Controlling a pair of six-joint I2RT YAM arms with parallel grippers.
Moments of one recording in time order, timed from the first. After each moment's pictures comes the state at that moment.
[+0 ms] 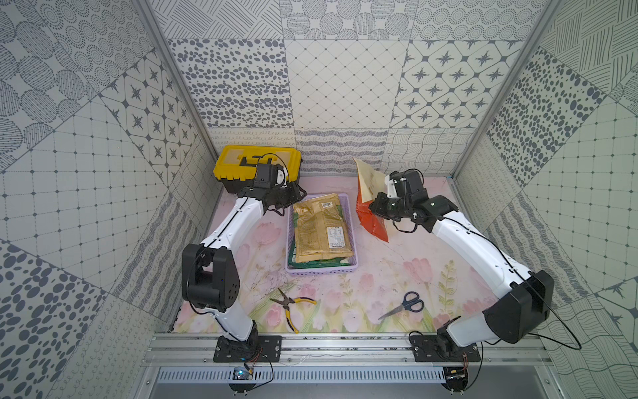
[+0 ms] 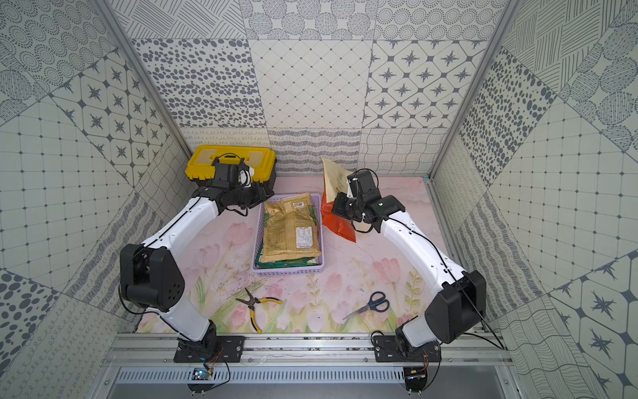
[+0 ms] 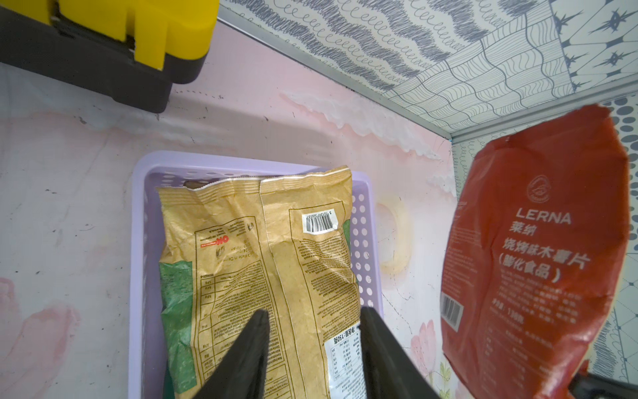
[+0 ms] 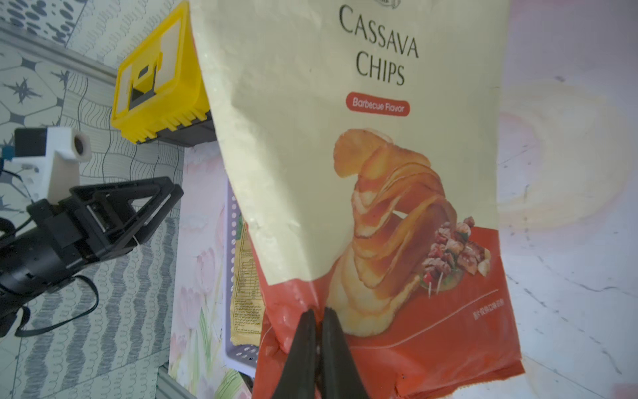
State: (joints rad) left arm -0.12 1.71 1.47 -0.50 0.42 -0.50; right arm 0.53 1.50 1.43 -0.66 -0.15 0.72
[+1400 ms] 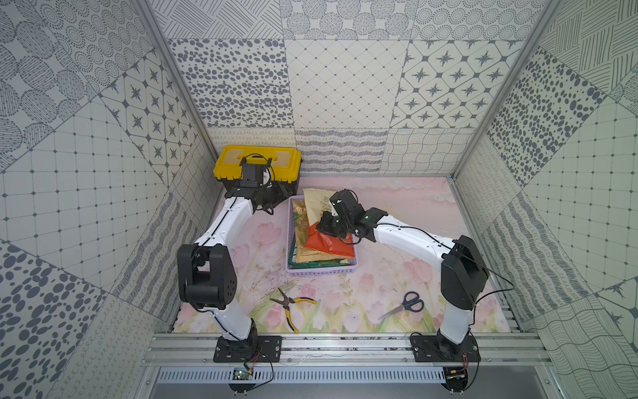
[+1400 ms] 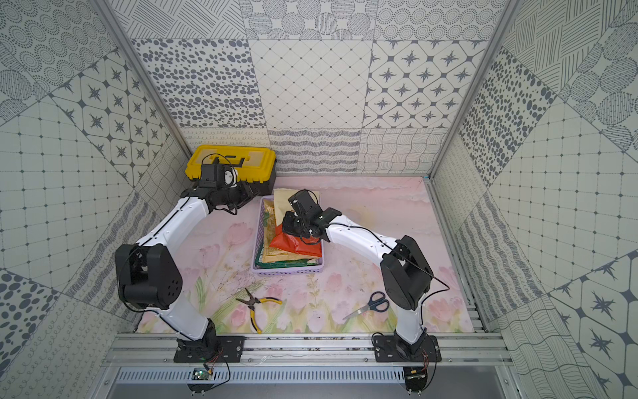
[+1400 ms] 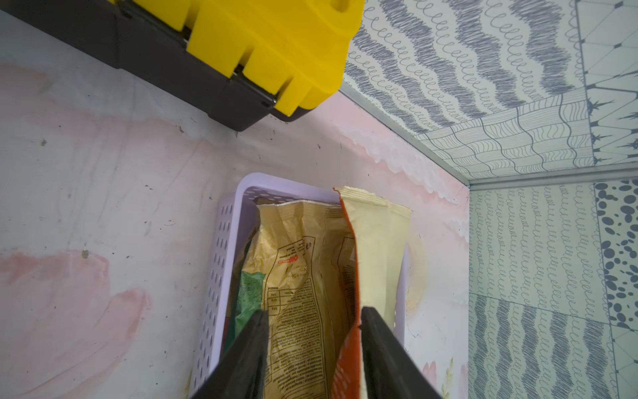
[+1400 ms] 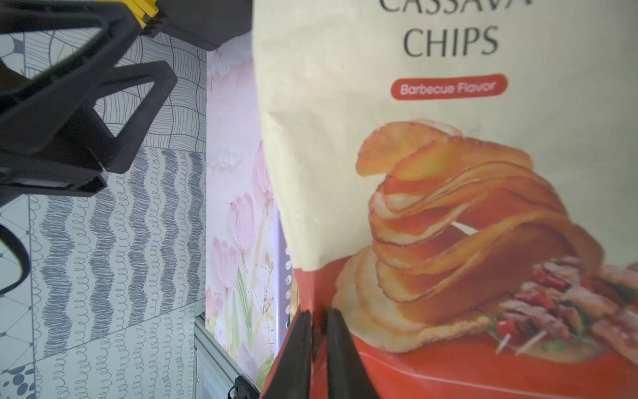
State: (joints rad) left arm -0.01 1.72 1.45 -0.51 0.41 -0.57; right arm 0.82 1.87 1.55 -0.42 -0.19 0.93
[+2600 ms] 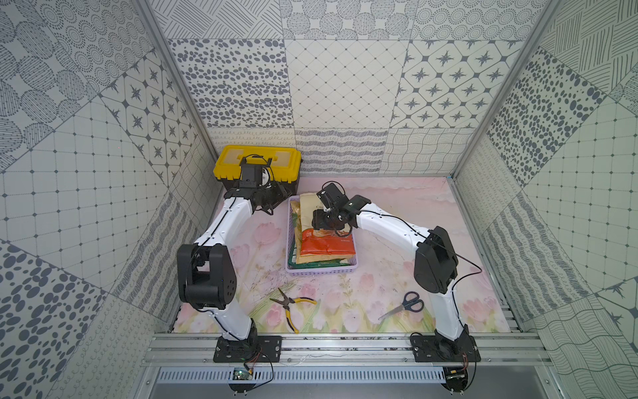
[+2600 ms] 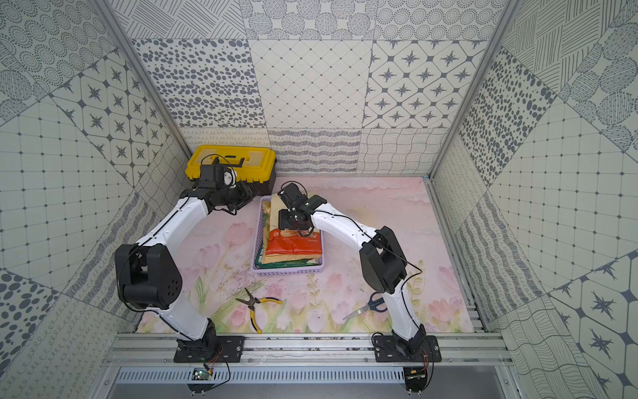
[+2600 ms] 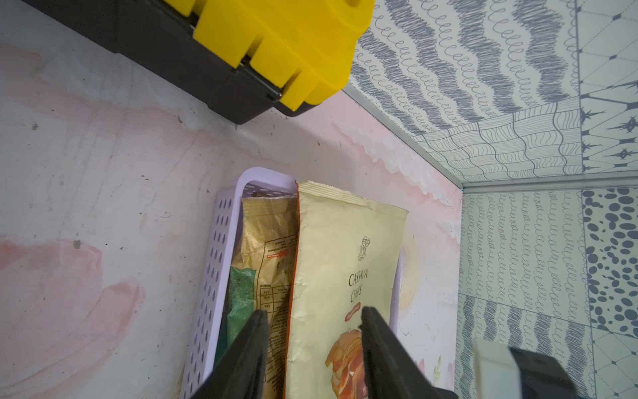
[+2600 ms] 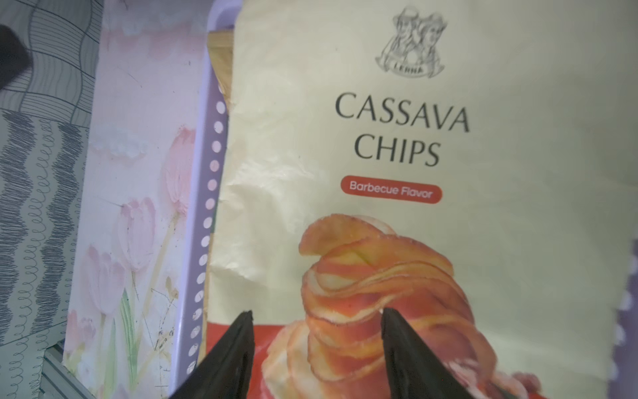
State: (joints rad) left arm 0.00 1.71 1.44 -0.50 0.42 -0.59; right arm 0.80 2.05 1.87 -0.74 0.01 0.64
